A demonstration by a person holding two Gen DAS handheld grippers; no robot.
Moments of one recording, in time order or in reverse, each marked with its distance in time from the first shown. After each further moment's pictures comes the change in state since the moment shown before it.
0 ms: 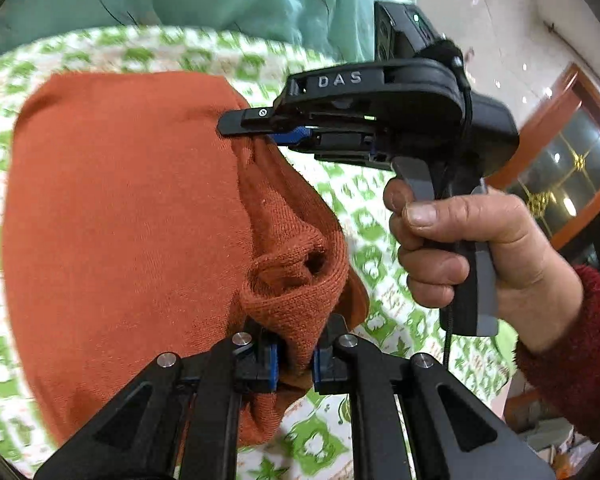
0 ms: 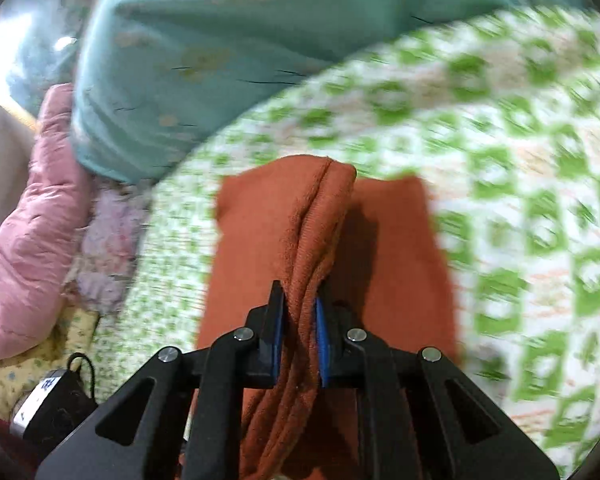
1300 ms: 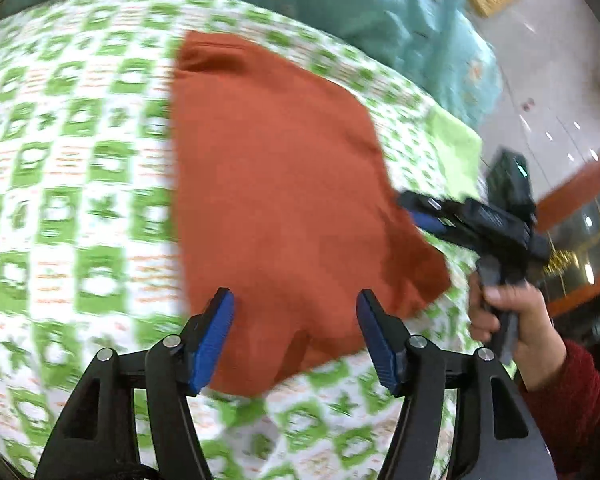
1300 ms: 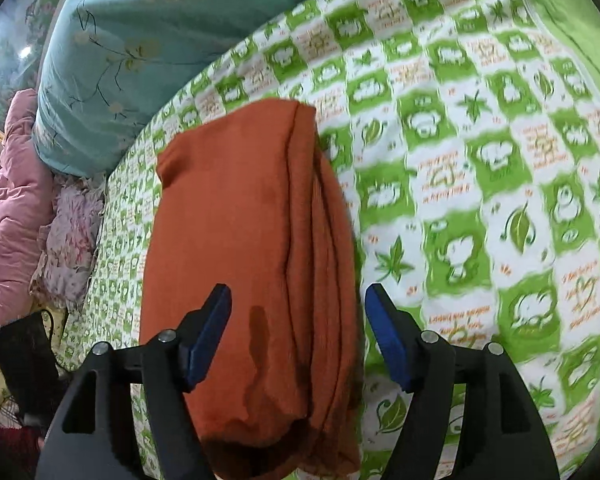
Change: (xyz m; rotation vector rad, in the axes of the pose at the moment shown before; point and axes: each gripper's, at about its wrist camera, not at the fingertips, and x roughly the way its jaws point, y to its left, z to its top) left arm -0.077 0.092 -0.028 -0.281 -0.027 0.128; right arm -0.023 -0.034 -0.058 0.043 0.006 -0.106
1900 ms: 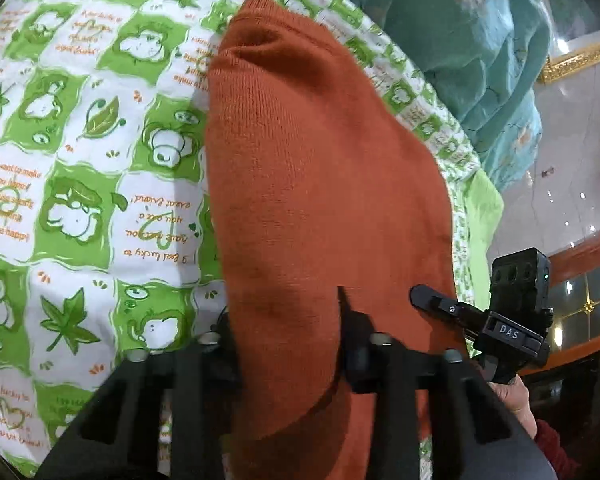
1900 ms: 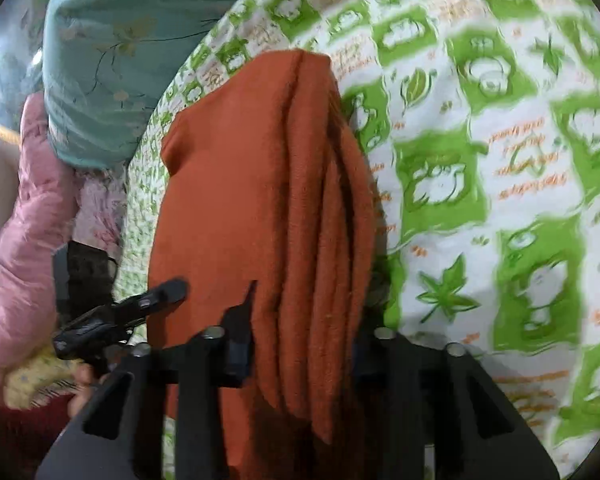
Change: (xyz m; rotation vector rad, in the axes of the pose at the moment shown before) left arm 0.081 0.050 0.076 -0.193 -0.003 -0.091; right arm 0.045 -0.008 0.009 0.038 0.093 0.165
